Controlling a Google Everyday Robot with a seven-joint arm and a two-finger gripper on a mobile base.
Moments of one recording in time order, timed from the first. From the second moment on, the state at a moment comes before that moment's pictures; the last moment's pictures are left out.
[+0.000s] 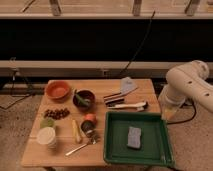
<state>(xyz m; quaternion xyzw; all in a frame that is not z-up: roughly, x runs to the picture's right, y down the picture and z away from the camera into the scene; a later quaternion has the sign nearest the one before) 0.284 0.107 0.684 -0.28 0.02 0.02 0.96</state>
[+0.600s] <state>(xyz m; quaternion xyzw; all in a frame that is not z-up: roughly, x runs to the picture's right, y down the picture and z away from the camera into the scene) 0.283 0.106 0.687 -0.28 0.02 0.02 0.96</state>
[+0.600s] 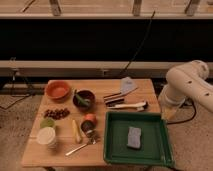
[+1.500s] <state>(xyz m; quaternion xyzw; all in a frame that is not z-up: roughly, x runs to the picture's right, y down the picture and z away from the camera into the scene) 0.136 0.038 0.782 -0.27 -0.07 -0.02 0.96</state>
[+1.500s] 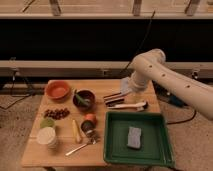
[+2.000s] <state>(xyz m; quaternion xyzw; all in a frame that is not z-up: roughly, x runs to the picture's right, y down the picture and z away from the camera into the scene) 0.087 0.045 0.839 -0.29 -0.11 -0.05 0.95</state>
